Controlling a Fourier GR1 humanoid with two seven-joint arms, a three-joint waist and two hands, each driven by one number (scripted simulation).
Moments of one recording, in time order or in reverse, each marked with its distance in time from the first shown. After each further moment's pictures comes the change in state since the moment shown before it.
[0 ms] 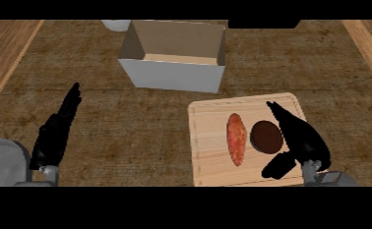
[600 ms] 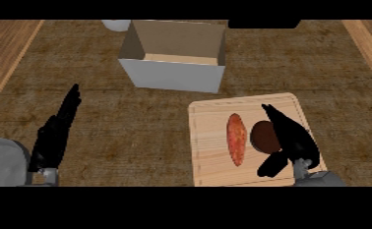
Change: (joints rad) left arm 0.017 -0.051 0.046 -0.029 -0.050 -0.046 0.011; right arm 0.010 0.083 -0.043 0.111 0.109 -0.006 -0.110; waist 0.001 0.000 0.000
